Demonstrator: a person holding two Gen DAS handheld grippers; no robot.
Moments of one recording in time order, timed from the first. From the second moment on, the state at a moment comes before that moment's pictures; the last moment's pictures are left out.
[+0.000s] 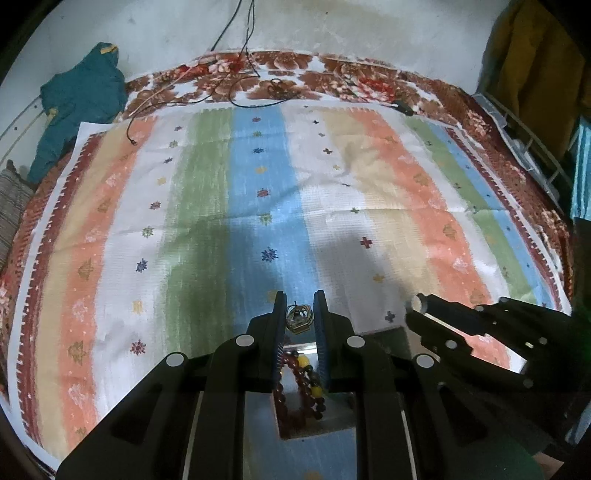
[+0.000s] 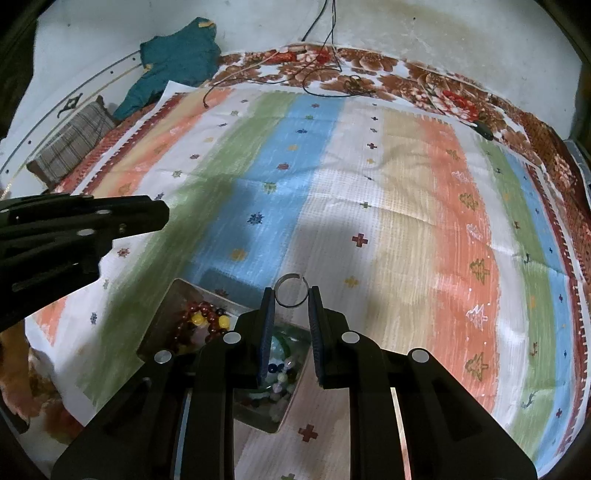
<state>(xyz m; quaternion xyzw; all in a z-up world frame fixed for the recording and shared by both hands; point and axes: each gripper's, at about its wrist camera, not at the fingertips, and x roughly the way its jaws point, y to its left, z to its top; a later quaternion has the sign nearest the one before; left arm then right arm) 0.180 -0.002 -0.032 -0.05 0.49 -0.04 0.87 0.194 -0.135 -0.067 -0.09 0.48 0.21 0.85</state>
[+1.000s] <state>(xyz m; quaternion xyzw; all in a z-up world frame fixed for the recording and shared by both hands) 0.137 -0.009 -0.026 -0.06 0.47 -0.04 0.88 0.158 -0.134 -0.063 -0.10 0.47 0.24 0.84</state>
